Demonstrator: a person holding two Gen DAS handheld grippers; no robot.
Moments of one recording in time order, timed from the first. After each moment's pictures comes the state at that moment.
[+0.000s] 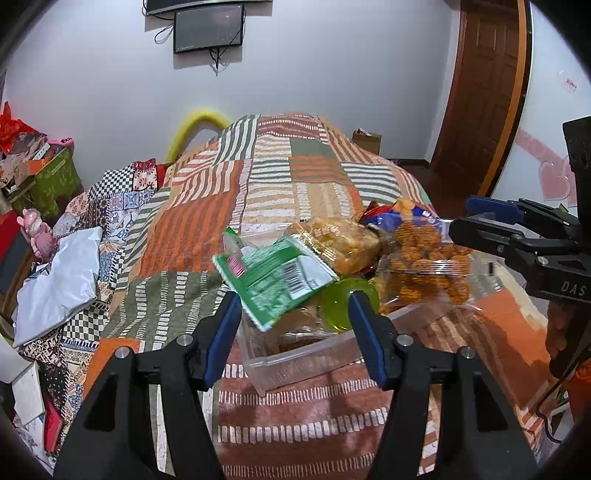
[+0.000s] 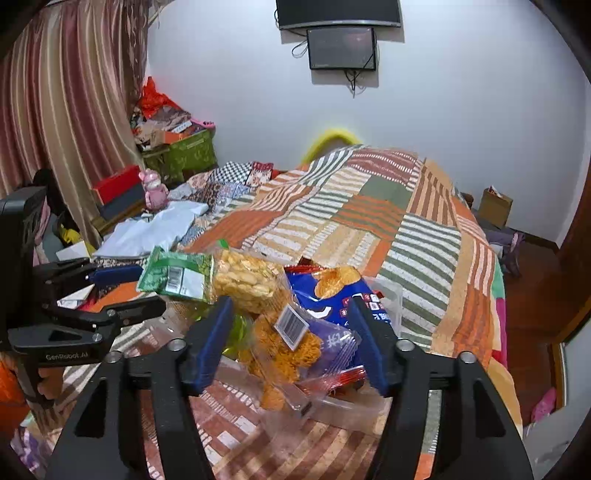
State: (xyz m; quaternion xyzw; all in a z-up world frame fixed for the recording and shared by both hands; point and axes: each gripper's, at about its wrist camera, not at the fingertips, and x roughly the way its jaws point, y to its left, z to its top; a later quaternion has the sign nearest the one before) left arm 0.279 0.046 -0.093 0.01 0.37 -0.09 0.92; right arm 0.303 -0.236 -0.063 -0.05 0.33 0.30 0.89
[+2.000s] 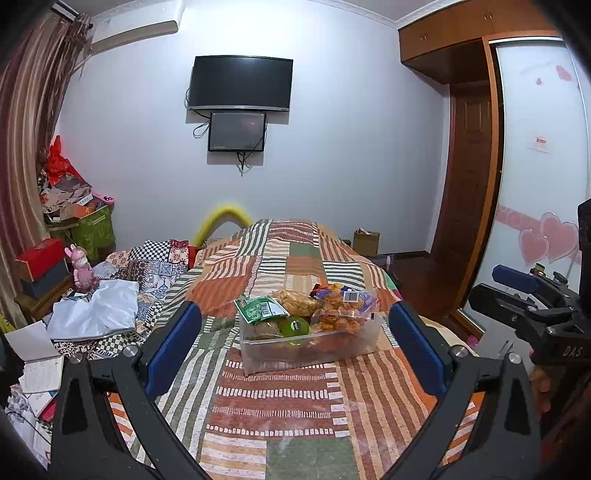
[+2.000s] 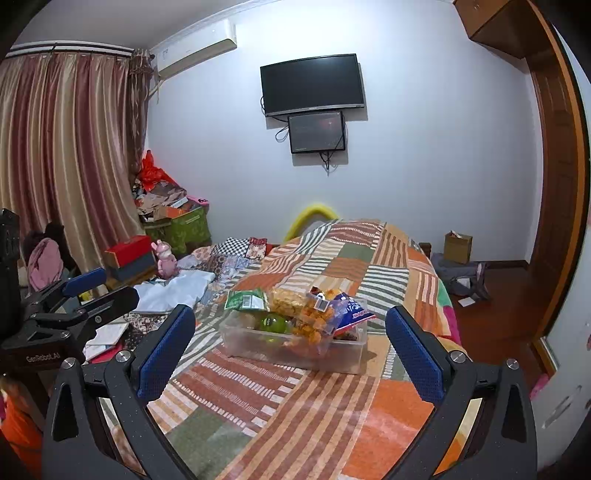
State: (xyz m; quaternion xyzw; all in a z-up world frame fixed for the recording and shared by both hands) left arm 0.075 0.018 0.014 -0.02 0.18 -0.05 0.98; right arm 0.136 -0.296 0.008 0.01 0.19 0.26 0.95
